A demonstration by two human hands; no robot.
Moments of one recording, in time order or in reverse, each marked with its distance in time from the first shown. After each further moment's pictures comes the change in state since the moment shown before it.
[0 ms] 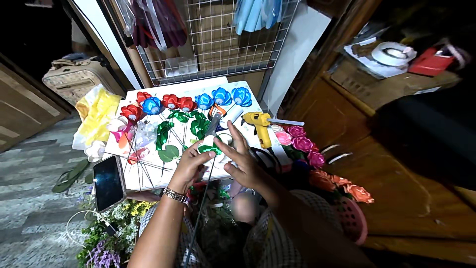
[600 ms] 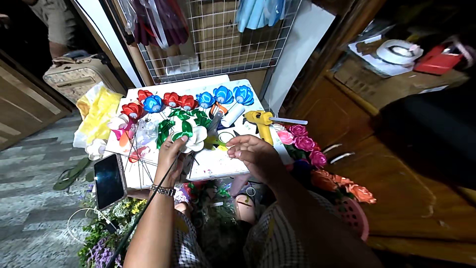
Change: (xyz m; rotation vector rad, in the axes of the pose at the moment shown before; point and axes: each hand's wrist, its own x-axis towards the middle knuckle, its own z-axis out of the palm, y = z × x) left_hand 0.001 0.017 -0.029 -0.039 0.306 0.132; right_hand 0.006 -0.022 -0.030 0.838 0.070 0.534
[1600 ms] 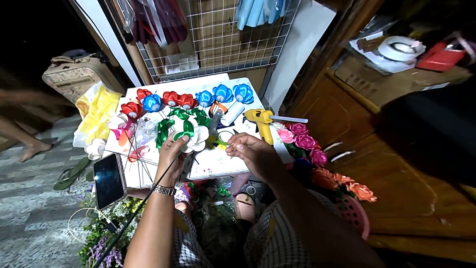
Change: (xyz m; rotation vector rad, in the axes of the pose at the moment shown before) left_hand -0.003 -0.001 0.003 -0.020 -0.026 -0.017; right_hand 0.002 0.007 -0.003 -0.091 -0.001 -0.055
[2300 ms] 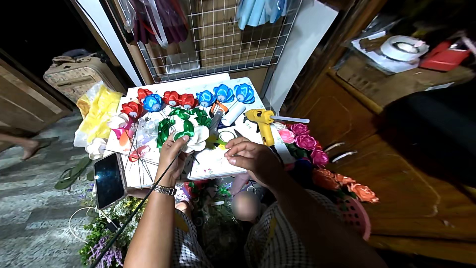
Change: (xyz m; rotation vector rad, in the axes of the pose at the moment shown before) left_hand 0.001 0.000 -0.001 -0.015 0.000 -0.002; right_hand -0.007 -0.010 0.007 -0.176 -0.032 0.021
